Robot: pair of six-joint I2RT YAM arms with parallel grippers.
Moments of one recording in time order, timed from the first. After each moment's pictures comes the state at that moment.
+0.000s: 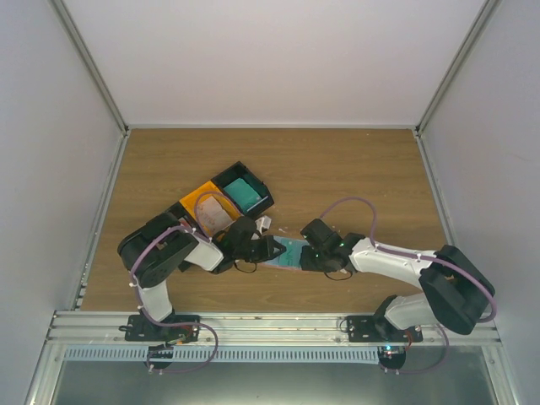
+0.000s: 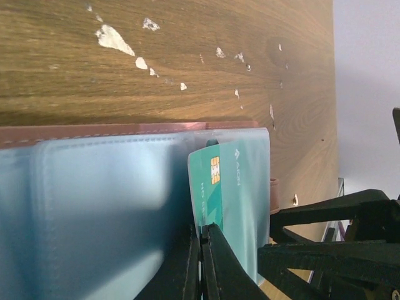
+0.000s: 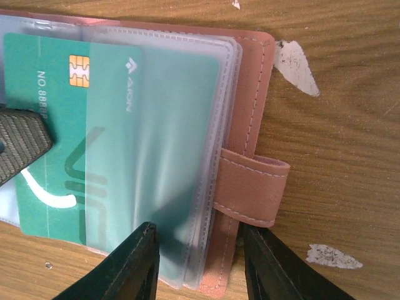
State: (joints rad) left arm -0.77 1.79 0.54 0.65 0.40 -0.98; right arm 0.80 1.36 0.61 -0.42 -0.01 0.83
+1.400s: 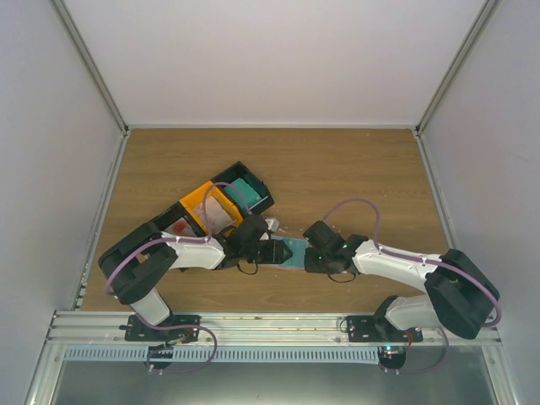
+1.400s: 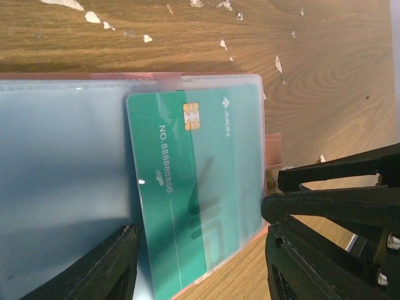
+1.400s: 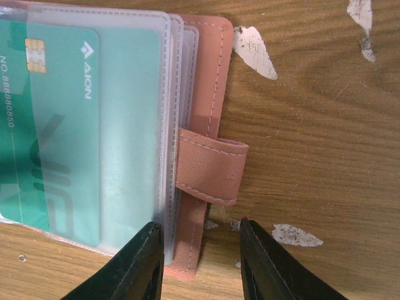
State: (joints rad) left arm -0.85 1.64 0.66 0.22 0.30 -0.82; right arm 0.80 1.32 0.59 -0.46 0.02 0.82
